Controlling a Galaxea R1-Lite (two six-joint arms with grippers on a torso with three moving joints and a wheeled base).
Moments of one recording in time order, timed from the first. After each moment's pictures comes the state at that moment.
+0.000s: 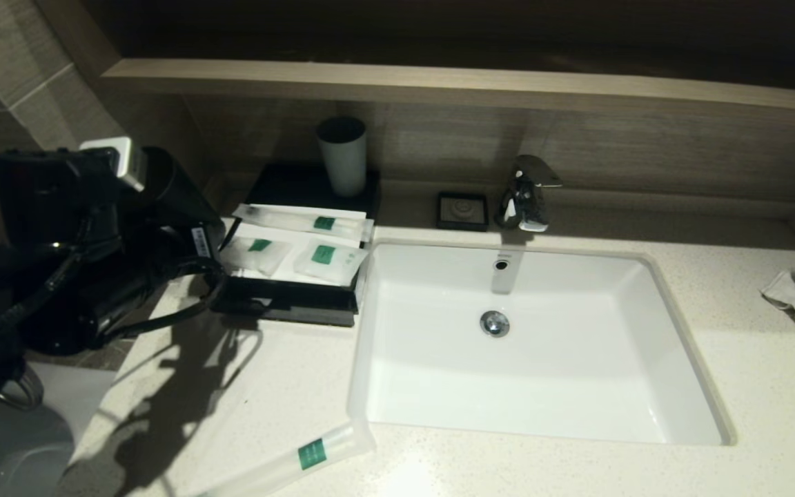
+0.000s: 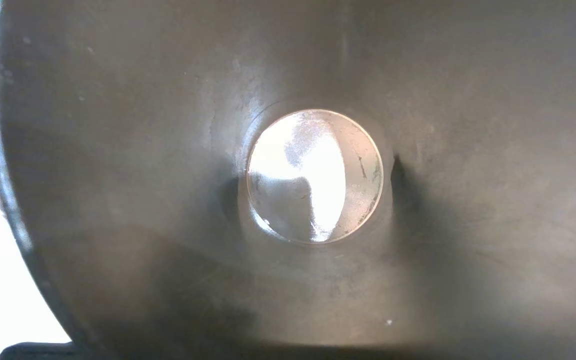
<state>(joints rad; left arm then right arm) -0.34 1.50 -0.84 -0.50 0.45 -0.15 0.00 0.00 0.00 0.00 -0.01 0.04</state>
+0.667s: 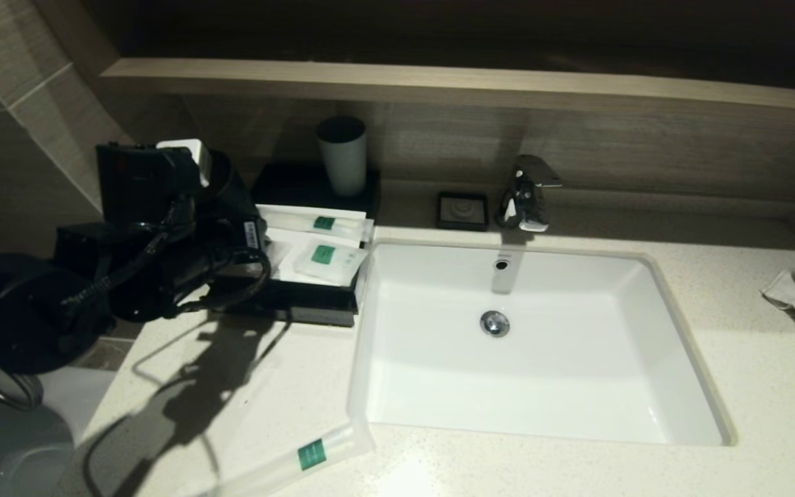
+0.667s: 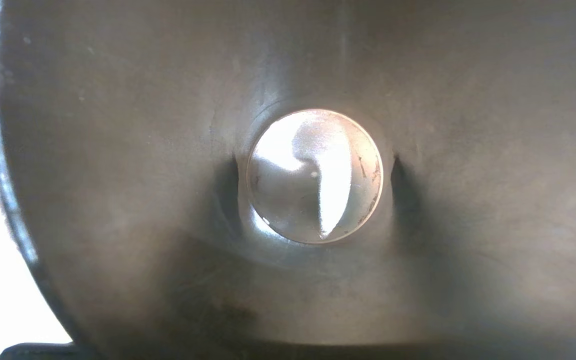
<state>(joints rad) -0.39 1.65 -0.99 -0.46 0.45 -0.14 0.00 0.00 0.00 0.00 -0.01 0.04</state>
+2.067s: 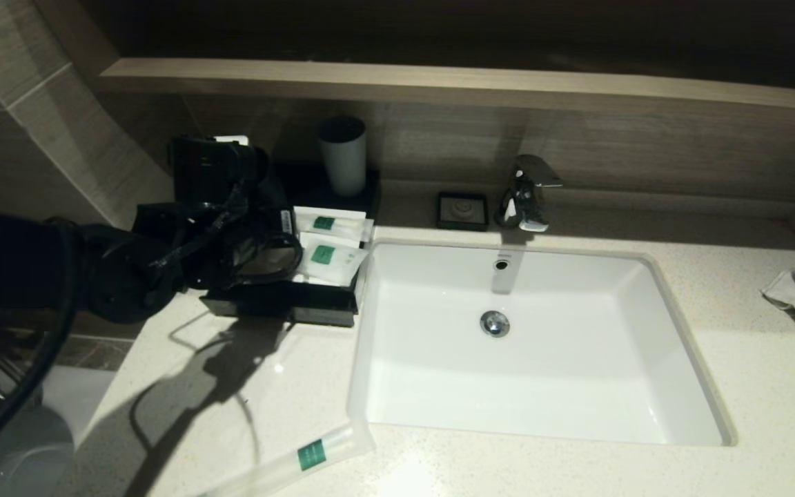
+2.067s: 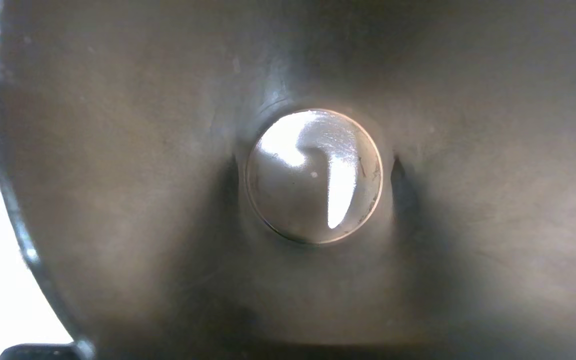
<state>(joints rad) -0.41 1.81 -1.19 -0.40 0.45 -0.14 0.00 0.00 0.00 0.00 -0.01 0.04</state>
